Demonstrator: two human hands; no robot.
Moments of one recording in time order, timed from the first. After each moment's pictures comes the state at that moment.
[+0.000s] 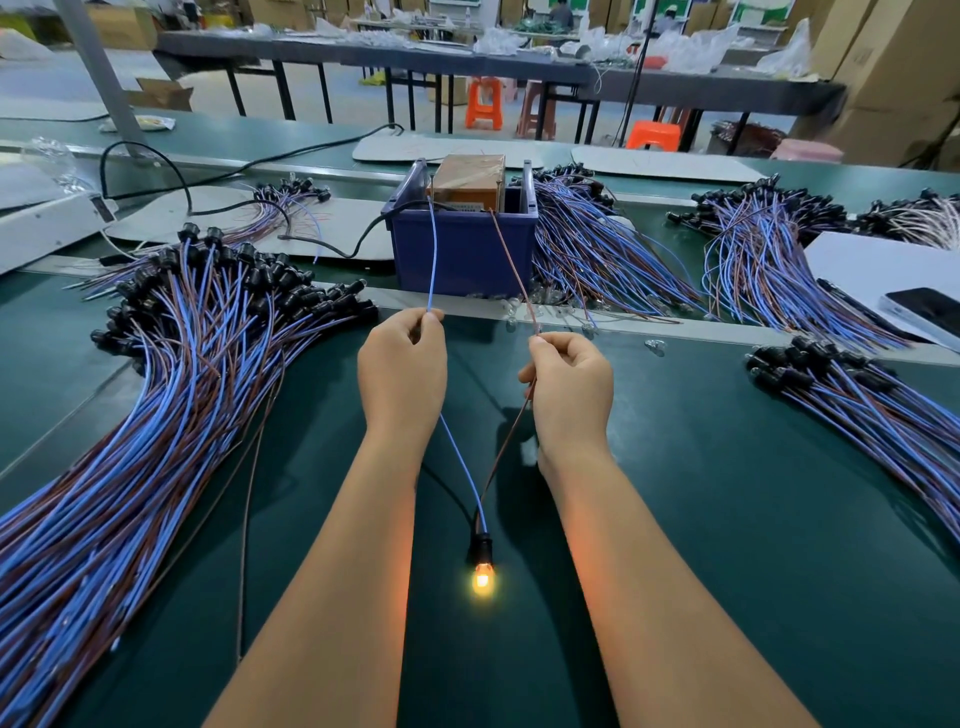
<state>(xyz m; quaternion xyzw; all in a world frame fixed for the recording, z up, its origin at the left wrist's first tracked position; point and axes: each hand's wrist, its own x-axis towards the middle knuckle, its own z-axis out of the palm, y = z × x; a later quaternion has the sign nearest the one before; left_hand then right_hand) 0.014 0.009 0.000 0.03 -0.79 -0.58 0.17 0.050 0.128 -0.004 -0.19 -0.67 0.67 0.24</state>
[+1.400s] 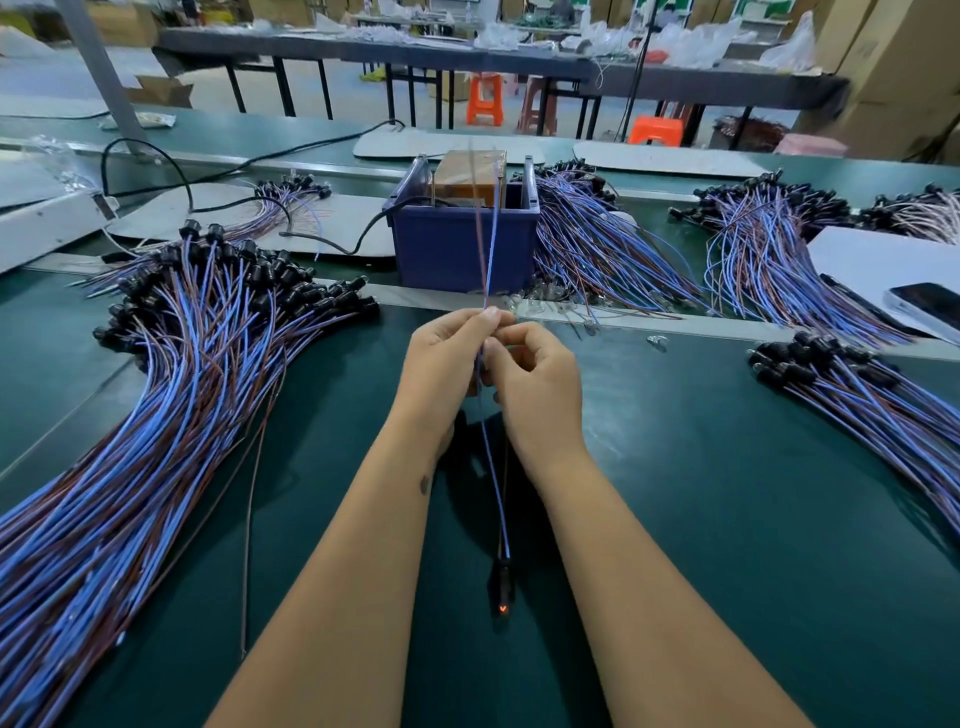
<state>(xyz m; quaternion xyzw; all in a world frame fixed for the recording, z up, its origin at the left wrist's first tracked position) 0.023 0.026 0.007 -0.06 -0.65 -0.76 -0.02 0.061 0.109 0.002 -0.04 -0.72 0.65 0.22</state>
